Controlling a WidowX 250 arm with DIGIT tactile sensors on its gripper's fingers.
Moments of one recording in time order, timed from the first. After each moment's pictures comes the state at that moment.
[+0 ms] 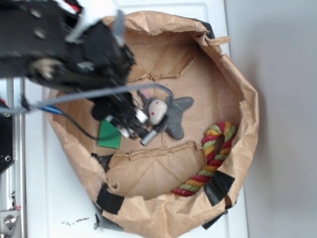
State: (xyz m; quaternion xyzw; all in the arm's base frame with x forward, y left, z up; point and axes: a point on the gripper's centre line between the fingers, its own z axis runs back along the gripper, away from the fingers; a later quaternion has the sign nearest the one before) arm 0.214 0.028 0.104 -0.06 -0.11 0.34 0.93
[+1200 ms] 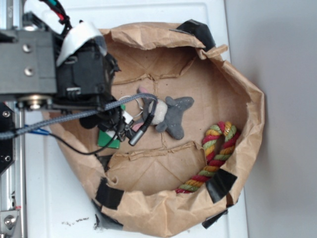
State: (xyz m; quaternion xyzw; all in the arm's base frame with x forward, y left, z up) arm 0.199 0.014 0.103 0.01 -0.07 0.39 0.92
